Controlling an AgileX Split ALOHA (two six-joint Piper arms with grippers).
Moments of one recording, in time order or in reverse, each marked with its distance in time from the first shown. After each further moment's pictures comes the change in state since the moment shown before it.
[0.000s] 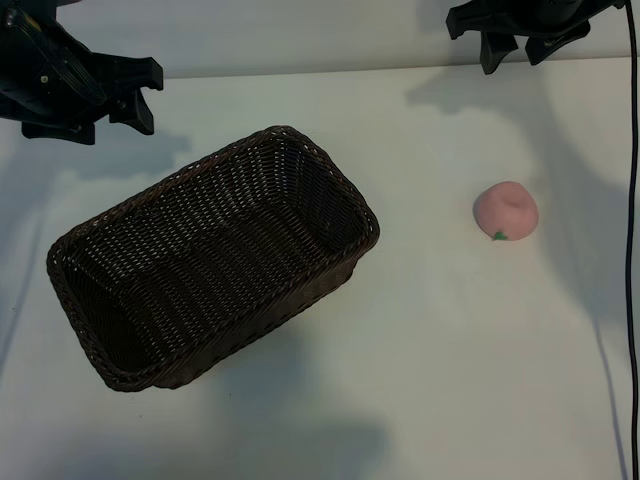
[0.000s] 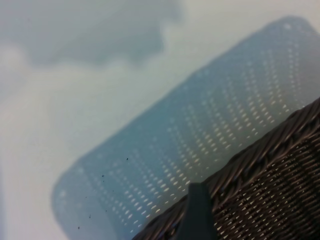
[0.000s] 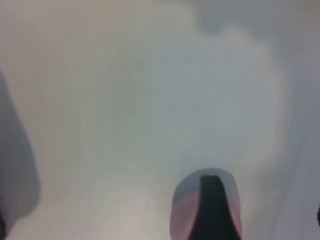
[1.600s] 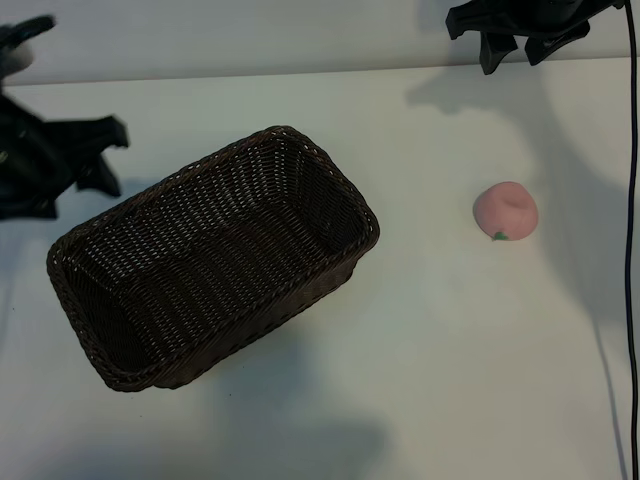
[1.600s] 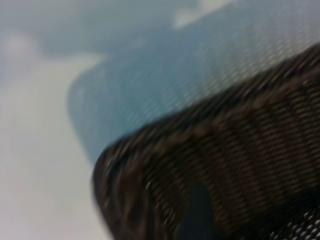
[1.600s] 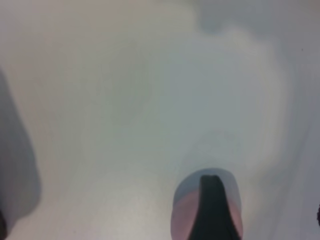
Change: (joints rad) left arm 0.000 -0.300 0.340 0.064 -0.024 -0.262; right arm 0.000 0.000 0.000 0.002 0.000 -0.001
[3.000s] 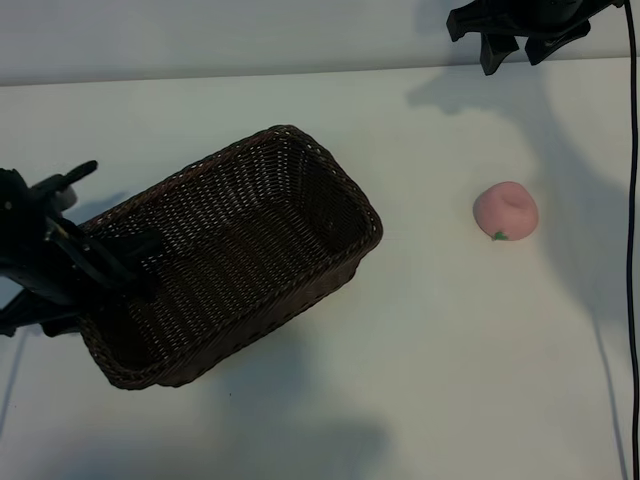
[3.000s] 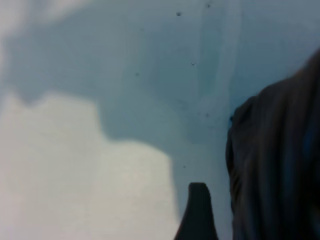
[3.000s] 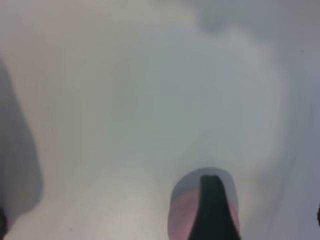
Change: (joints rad) left arm 0.000 0.257 0.299 -0.091 -0.345 -0.106; right arm 0.000 0.000 0.000 -0.002 0.001 -0.020
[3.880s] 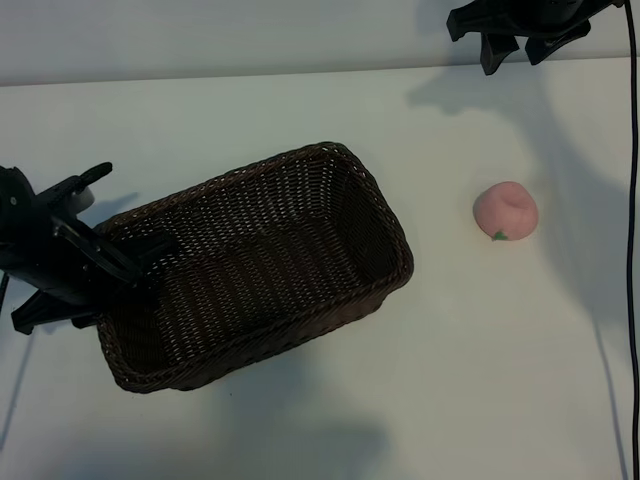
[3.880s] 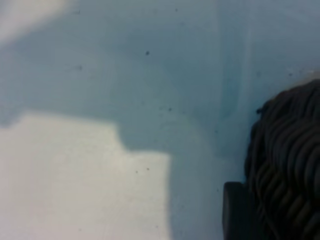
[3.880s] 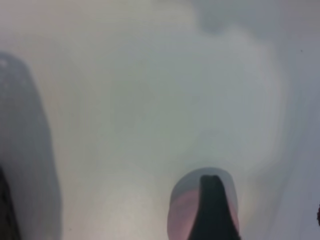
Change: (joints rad) left arm 0.003 0.004 0.000 -0.126 -0.017 0.155; right arm 0.000 0.000 0.000 0.000 0.000 -0.001
